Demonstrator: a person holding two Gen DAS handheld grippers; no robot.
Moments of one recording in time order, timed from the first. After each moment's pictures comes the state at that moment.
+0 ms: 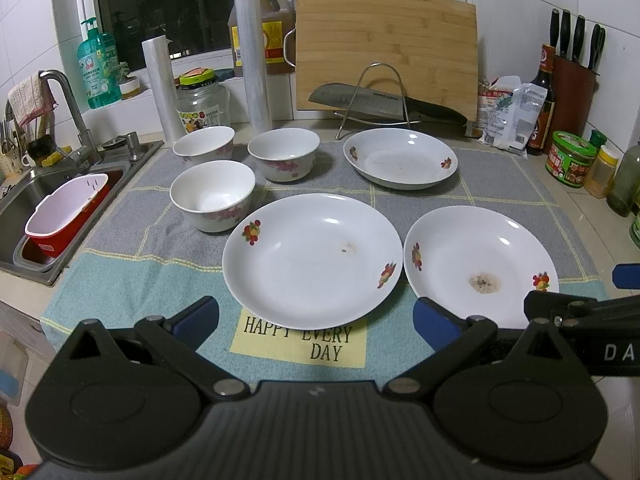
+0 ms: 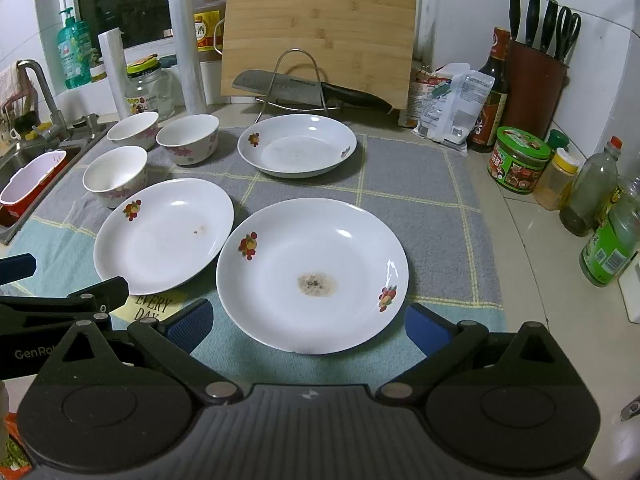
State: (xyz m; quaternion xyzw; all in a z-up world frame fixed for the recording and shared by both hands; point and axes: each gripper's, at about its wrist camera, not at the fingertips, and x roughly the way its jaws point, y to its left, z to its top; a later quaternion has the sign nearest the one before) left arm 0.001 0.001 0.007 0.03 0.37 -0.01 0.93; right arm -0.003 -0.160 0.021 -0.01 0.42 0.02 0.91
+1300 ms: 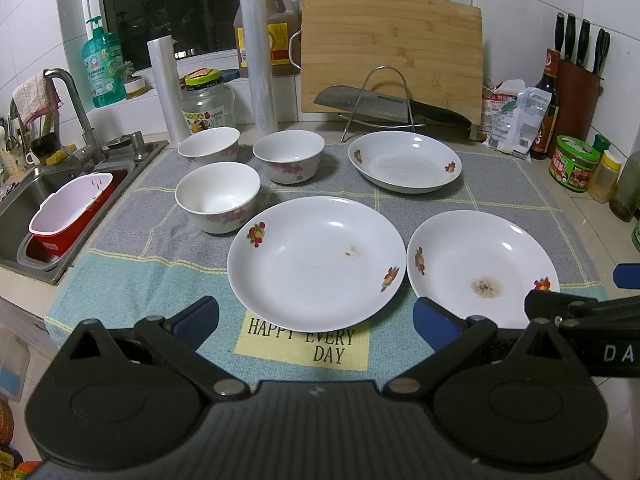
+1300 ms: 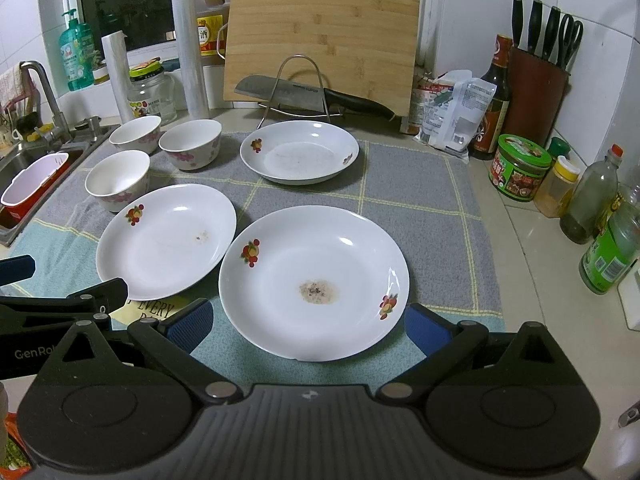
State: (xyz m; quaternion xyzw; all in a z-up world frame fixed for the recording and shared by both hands) left arm 0.001 0.005 0.010 0.03 0.37 0.00 0.93; right arm 0.000 -0.159 0.025 -0.01 0.41 0.02 0.91
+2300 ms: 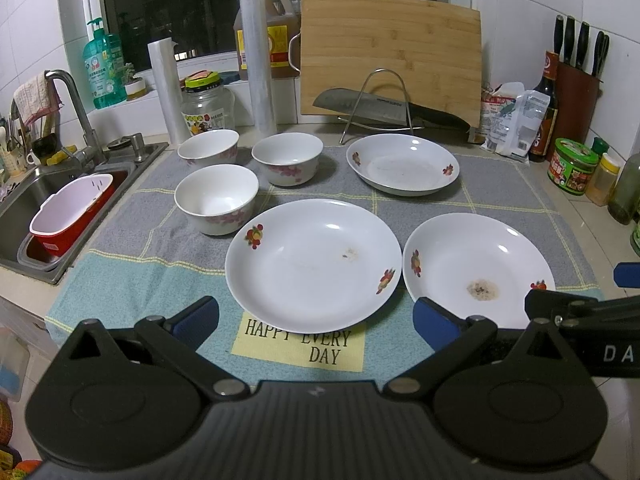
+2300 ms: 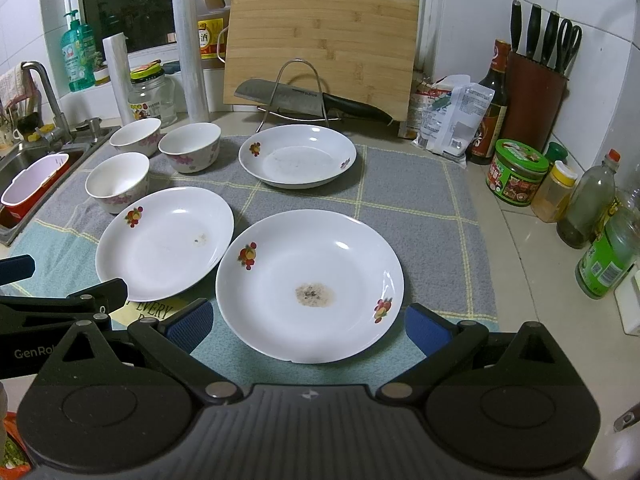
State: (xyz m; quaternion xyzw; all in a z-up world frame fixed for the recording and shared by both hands) left arm 0.000 0.003 0.014 0.03 0.37 0.00 0.93; right arm -0.001 -0.161 0.030 -0.01 0.41 0.02 0.91
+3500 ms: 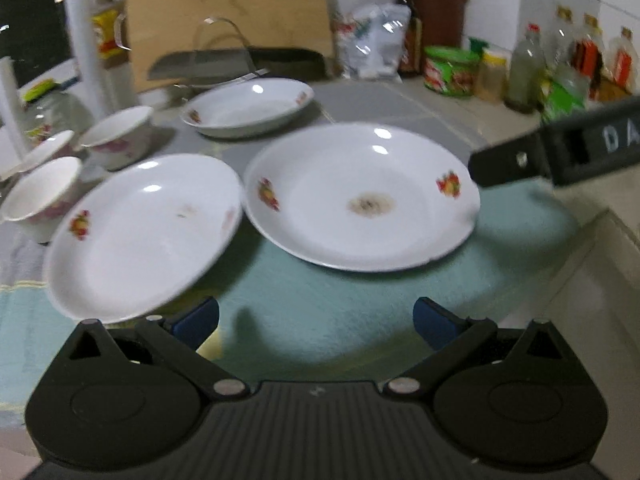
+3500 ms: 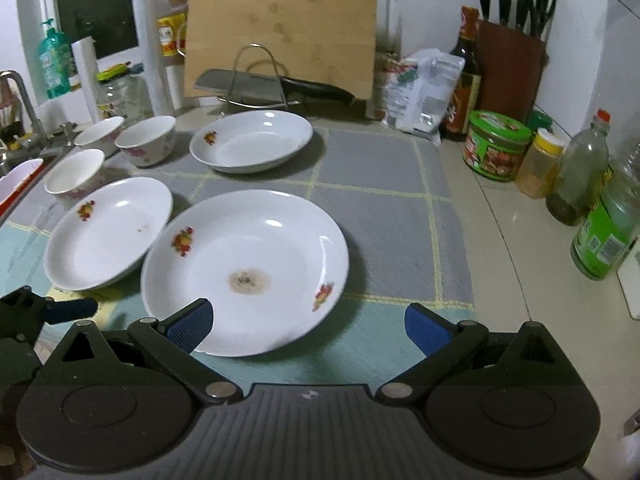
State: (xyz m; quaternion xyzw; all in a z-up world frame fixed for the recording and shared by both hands) left arm 0.014 -0.060 -0.081 0.11 0.38 -0.20 0.90; right arm 0.007 -0.220 -0.017 0.00 0.40 0.00 0.92
